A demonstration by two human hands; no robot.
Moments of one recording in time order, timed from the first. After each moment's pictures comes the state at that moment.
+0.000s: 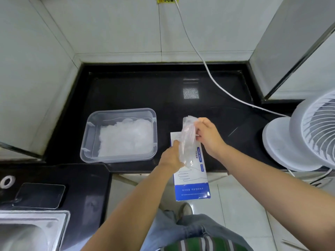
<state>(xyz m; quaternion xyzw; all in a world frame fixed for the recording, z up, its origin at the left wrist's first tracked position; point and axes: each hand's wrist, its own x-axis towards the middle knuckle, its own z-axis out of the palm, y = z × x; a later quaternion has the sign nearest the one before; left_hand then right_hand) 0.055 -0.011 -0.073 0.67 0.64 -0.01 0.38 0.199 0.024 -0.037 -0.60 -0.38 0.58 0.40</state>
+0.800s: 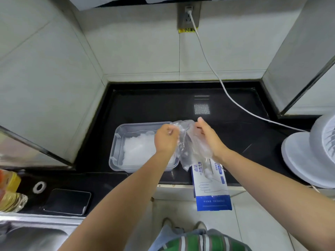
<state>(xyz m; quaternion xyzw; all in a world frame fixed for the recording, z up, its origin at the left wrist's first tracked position) -0.014 0.037 0.005 0.46 0.72 0.35 0.38 0.137 0.031 0.010 -0.56 -0.41 0.62 0.37</state>
